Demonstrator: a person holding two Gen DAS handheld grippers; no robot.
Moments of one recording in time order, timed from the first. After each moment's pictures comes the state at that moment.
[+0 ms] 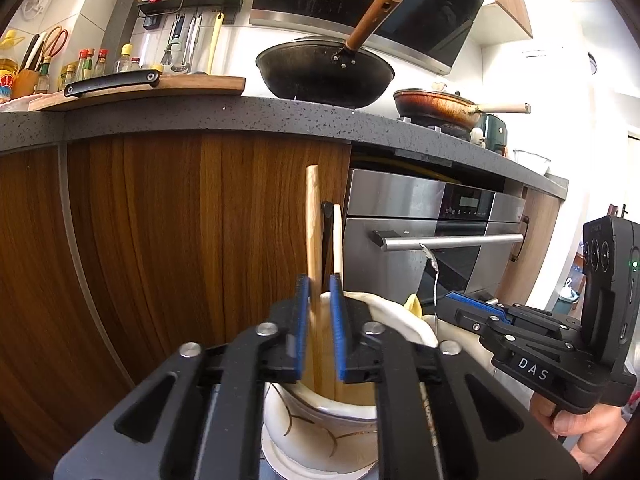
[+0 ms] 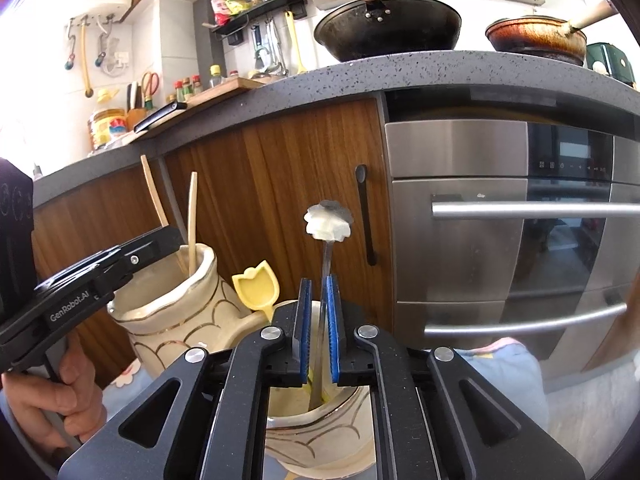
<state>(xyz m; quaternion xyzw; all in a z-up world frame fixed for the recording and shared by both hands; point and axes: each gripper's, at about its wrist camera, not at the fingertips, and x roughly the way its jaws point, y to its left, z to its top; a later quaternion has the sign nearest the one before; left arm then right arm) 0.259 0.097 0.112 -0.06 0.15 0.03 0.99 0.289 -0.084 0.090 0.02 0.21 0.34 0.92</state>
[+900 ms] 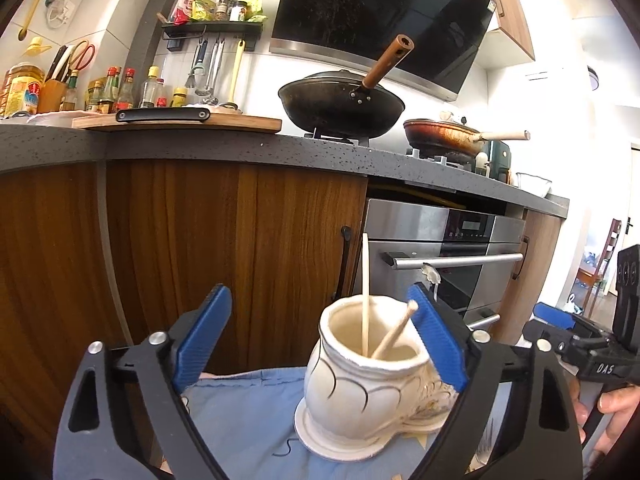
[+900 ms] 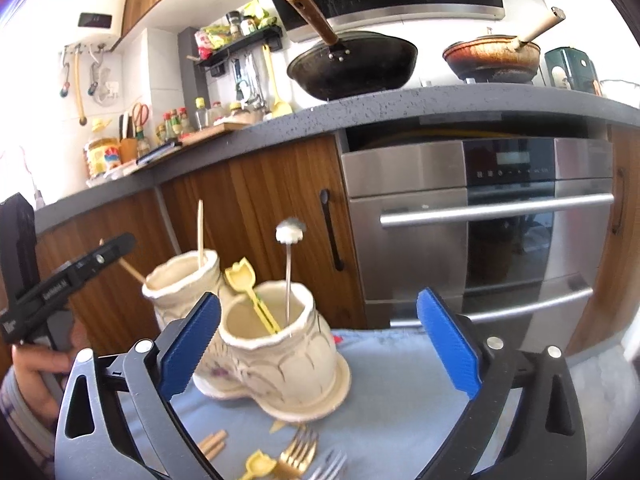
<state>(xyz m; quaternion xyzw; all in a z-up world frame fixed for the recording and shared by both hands) 0.202 0.117 0.130 -0.07 0.11 0.05 0.99 0.233 -0.150 0.100 0.04 0.19 0.30 0.93</state>
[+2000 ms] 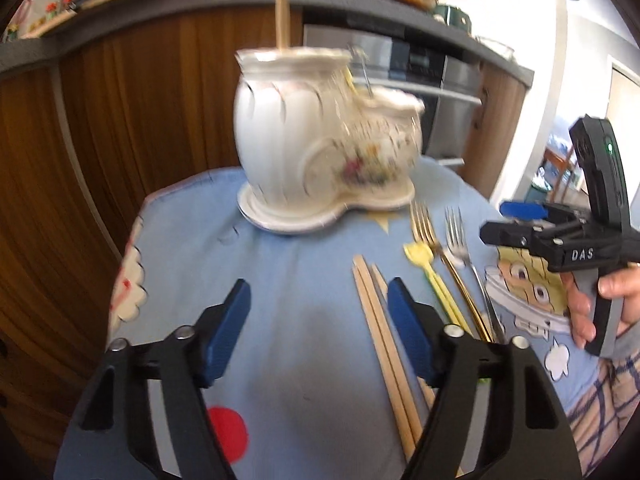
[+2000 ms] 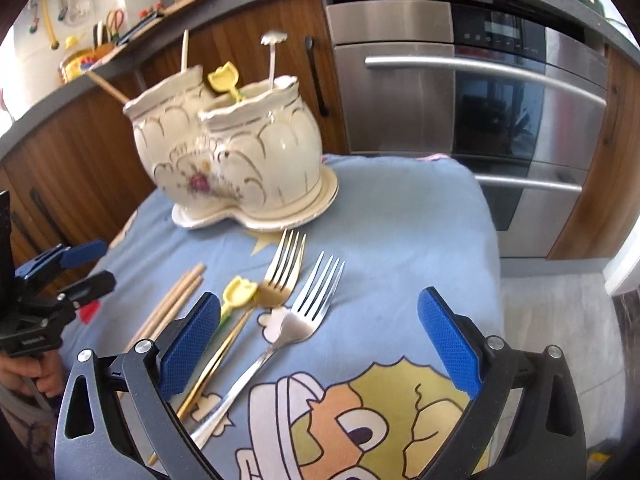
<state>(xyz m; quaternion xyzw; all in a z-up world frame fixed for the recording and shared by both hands) 0.153 0.070 0.025 -0.02 0.35 -0.04 0.94 0.199 -0.156 0.021 -0.03 0.39 0.28 0.88</state>
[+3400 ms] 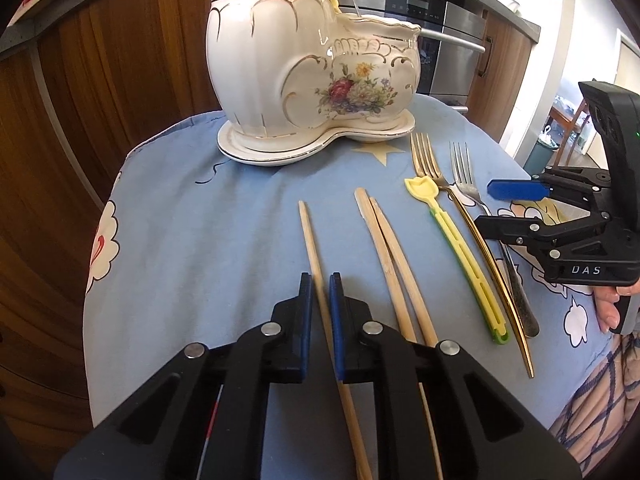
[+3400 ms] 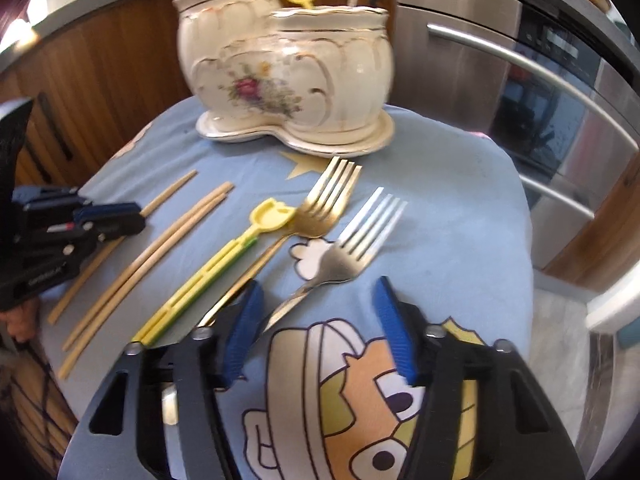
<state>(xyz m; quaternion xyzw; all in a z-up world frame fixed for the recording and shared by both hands) 0.160 0.060 -0.003 0.00 0.42 -0.04 0.90 0.172 -0.122 0.005 -0.15 0.42 0.32 0.84</state>
